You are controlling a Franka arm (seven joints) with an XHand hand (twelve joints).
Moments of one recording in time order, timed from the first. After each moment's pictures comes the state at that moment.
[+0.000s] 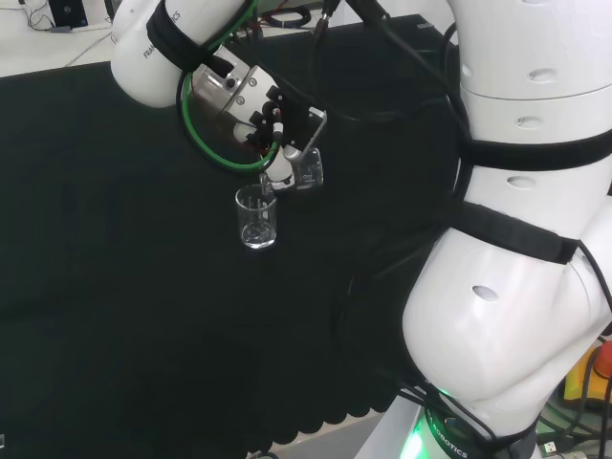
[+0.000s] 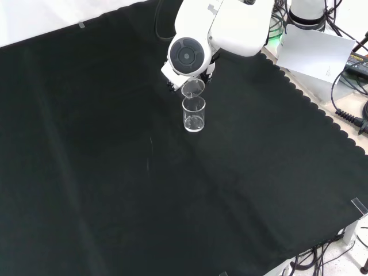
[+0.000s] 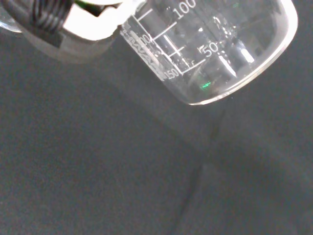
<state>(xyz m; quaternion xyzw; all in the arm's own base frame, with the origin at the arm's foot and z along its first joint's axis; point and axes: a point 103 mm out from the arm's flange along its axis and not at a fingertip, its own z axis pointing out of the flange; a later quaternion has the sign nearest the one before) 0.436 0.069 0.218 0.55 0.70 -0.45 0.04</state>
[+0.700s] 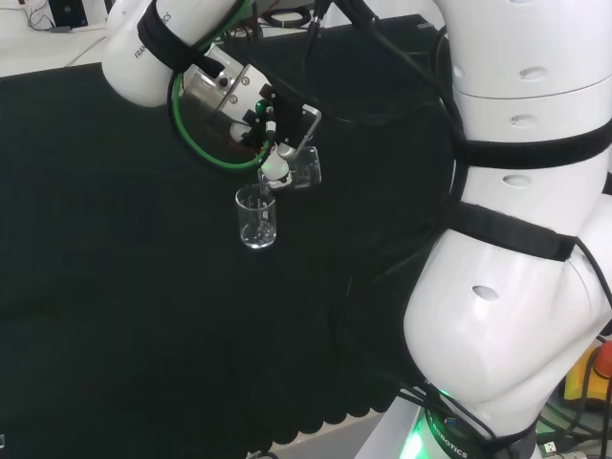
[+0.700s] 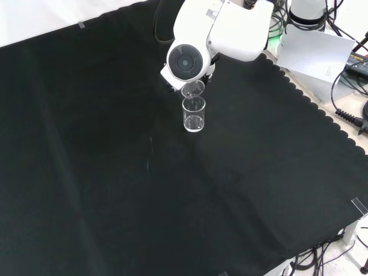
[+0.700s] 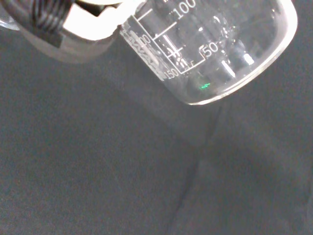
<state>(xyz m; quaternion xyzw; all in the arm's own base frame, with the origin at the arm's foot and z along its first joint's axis) 0.439 0.074 0.219 0.55 0.69 -0.47 0.04</state>
